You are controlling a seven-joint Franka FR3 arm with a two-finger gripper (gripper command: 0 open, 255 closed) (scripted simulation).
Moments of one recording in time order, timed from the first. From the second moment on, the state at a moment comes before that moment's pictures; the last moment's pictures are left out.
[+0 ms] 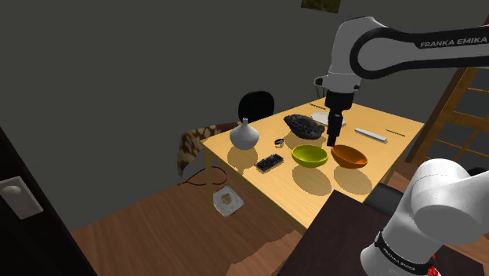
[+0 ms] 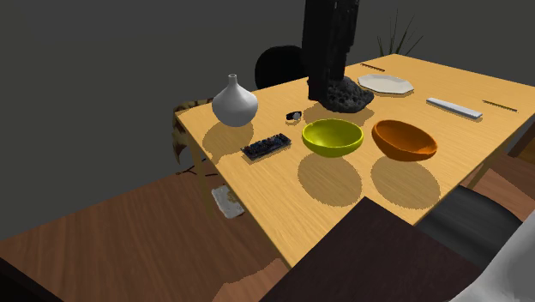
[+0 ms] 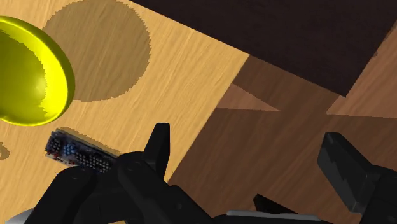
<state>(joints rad) 0.02 -0.80 -0.14 -2.56 -0.08 1.68 -0.42</state>
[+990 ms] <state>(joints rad) 0.10 -0.37 -0.43 -2.62 -0.23 2.28 -0.98</state>
